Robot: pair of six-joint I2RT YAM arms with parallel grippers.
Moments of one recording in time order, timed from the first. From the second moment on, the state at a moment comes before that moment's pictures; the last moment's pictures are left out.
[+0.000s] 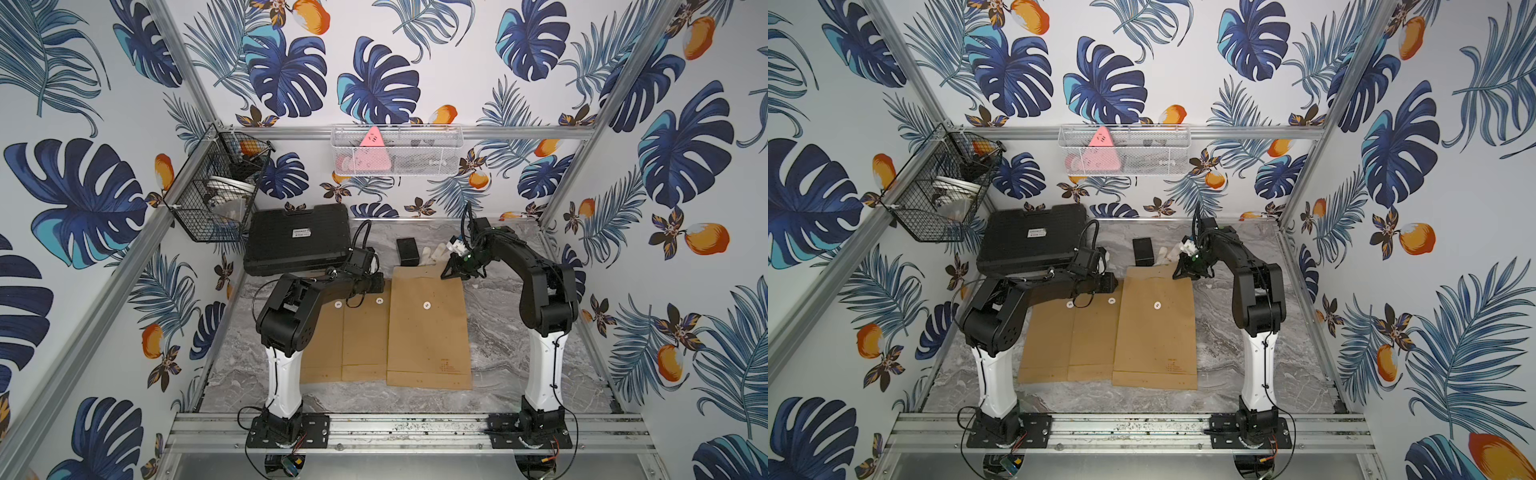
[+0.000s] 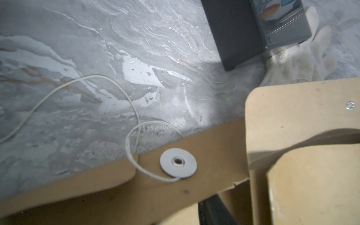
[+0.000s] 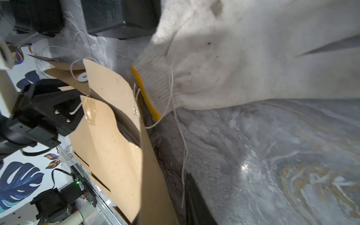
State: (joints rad) left arm -0.33 2.01 1.20 -0.08 0.16 -0.37; right arm 0.18 2.17 1.77 -0.98 -0.55 0.09
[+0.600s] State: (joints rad) left arm -0.33 2.05 1.27 -0.12 0.16 -0.37; right arm 0.23 1.91 1.44 -0.82 -0.66 0.12
